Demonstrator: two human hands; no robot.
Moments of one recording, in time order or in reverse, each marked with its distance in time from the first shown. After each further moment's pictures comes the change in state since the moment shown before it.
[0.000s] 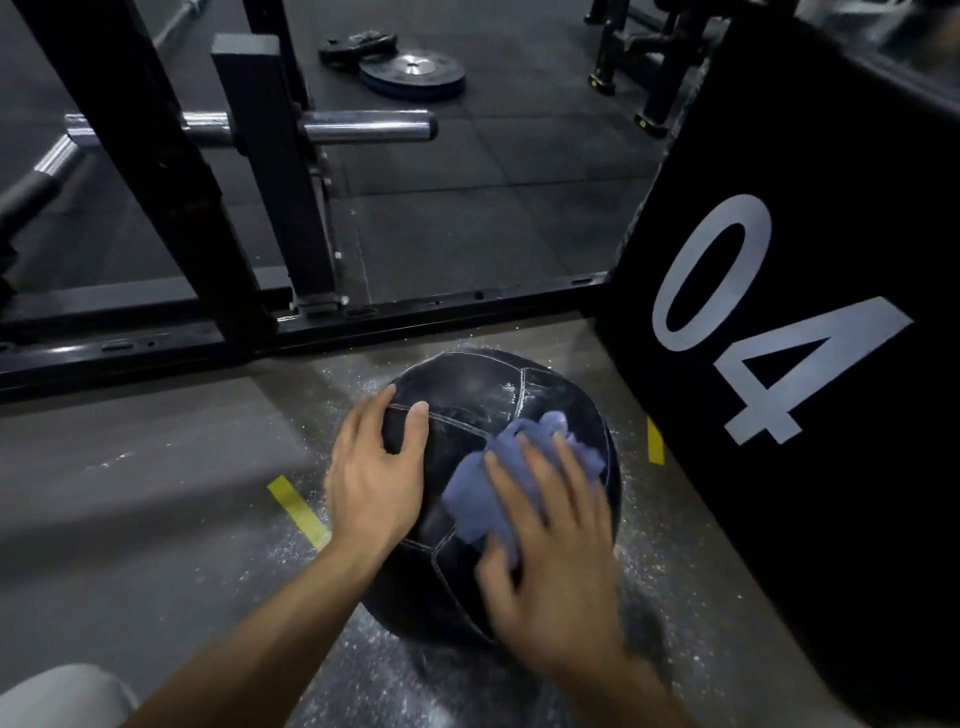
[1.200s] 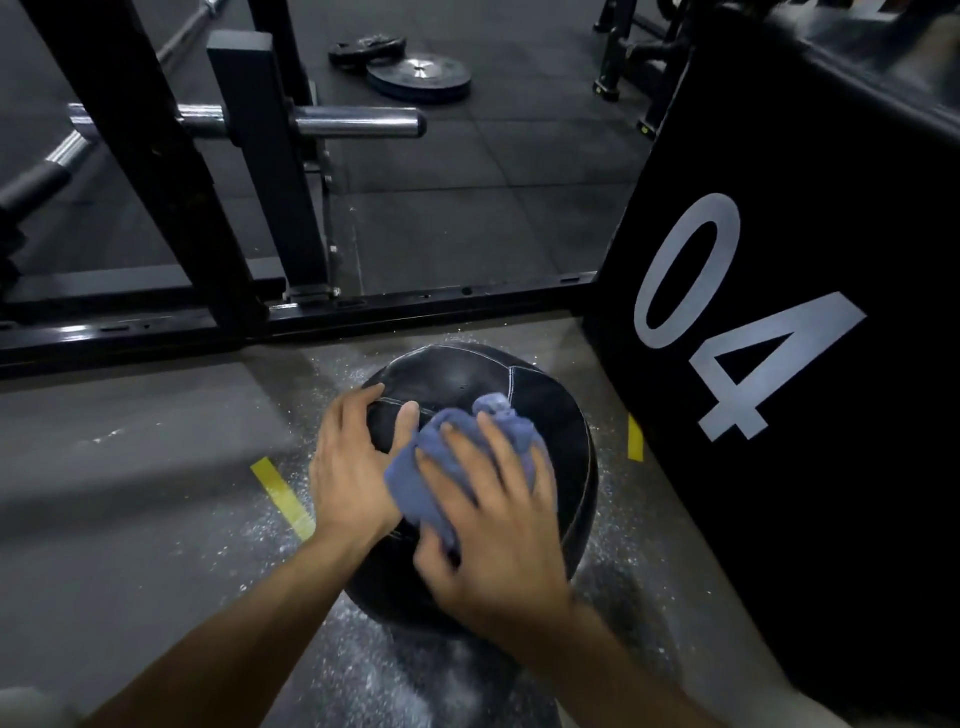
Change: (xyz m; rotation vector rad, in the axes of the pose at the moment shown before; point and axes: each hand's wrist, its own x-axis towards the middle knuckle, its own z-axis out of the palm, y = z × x) left_hand -0.028 0.003 0.019 0.048 0.078 0.108; right_hand 0.002 0.008 -0.003 -0.065 -0.079 -0.194
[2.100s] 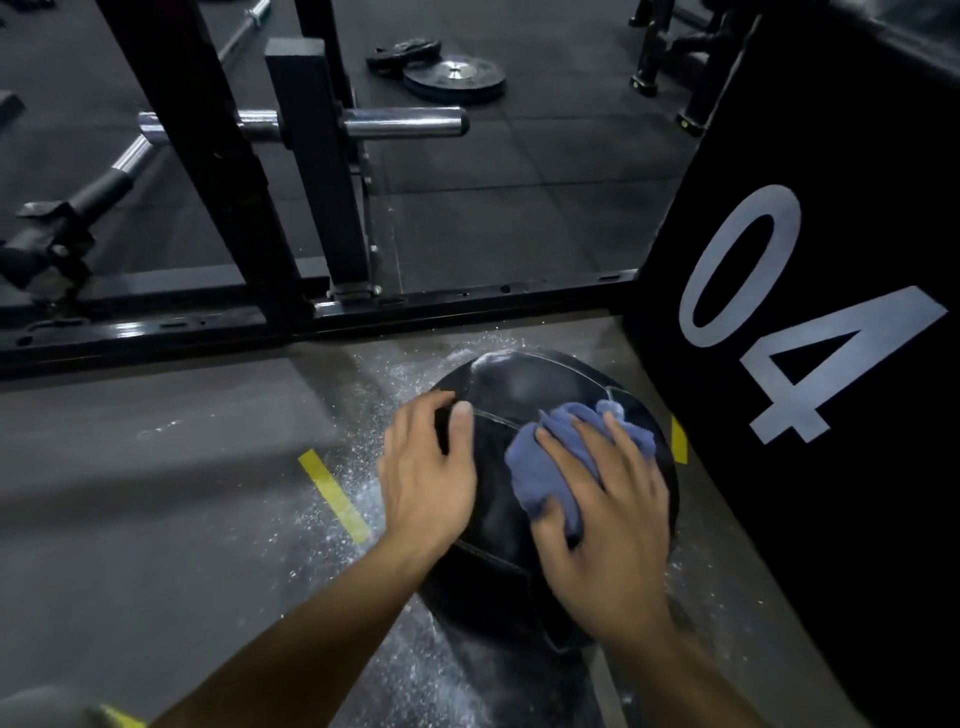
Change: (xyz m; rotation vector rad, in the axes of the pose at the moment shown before) left_hand -0.018 0.017 -0.003 -0.025 -0.060 -0.037; right_hand -0.016 0.024 -0.011 0.103 0.199 0.188
